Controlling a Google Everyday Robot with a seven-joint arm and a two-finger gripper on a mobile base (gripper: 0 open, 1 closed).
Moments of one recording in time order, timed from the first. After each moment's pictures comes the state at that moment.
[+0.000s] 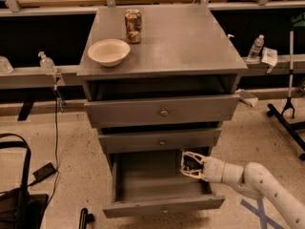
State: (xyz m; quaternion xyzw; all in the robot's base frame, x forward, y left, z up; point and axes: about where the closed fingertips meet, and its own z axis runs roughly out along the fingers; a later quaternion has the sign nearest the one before) arm 0.570 -0.159 0.464 -0.59 0.52 0.15 0.60
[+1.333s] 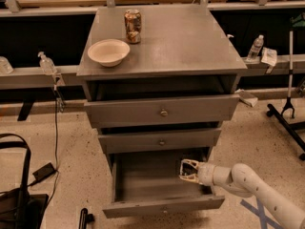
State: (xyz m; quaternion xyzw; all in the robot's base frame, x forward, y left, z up) arm 0.603 -0.172 0.338 -0.59 0.61 0.15 0.50
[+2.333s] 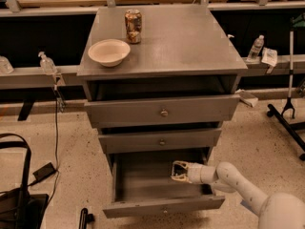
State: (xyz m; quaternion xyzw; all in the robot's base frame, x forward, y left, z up) arm 0.636 -0.141 0.263 -0.60 0.62 0.17 0.48
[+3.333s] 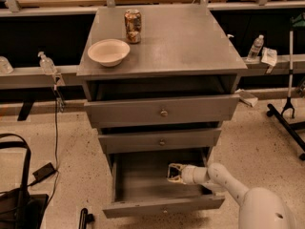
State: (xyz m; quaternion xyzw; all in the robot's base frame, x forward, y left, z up) arm 0.654 -0.122 0.208 -0.61 0.63 0.16 0.46
